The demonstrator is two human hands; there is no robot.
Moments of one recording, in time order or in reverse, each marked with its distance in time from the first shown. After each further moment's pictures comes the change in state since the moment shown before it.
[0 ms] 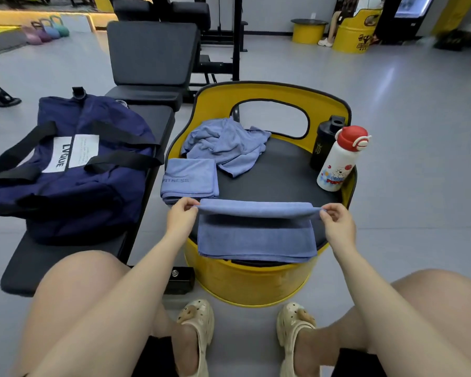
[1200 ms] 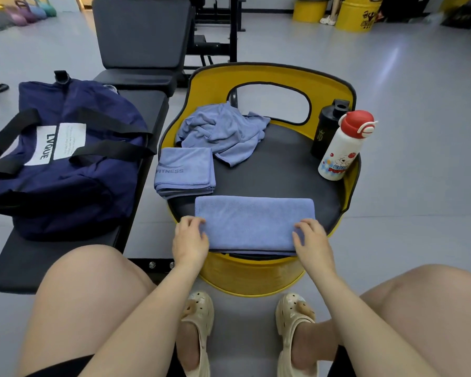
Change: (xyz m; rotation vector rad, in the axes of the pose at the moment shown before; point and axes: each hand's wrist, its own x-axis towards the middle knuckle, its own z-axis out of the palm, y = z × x) left_hand -0.049 -0.039 0.031 0.655 0.029 0.122; right_hand -0.046 0.039 0.029 -0.627 -0.222 -0.274
